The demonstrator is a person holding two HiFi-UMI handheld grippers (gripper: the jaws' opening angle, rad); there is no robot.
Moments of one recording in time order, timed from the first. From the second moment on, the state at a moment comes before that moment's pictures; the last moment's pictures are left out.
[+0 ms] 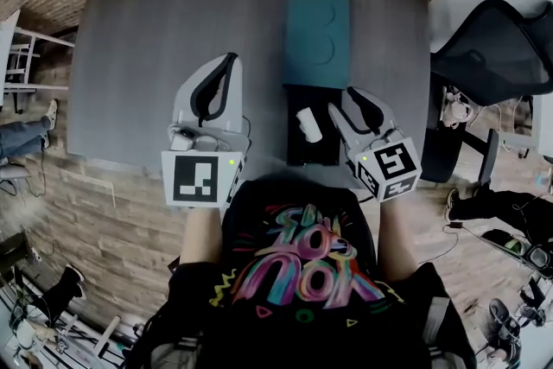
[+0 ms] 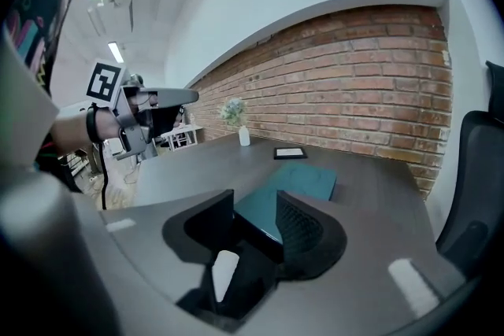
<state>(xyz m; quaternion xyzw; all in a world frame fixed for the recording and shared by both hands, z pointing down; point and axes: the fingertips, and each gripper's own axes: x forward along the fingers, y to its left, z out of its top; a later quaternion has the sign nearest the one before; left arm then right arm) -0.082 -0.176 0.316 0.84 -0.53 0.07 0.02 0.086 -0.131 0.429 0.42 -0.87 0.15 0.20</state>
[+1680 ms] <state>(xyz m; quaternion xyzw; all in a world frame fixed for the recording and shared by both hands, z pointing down) -0.102 -0.180 0.332 0.83 -0.54 0.07 0.04 0.035 -0.091 0.585 0.30 -0.80 0.22 0.47</state>
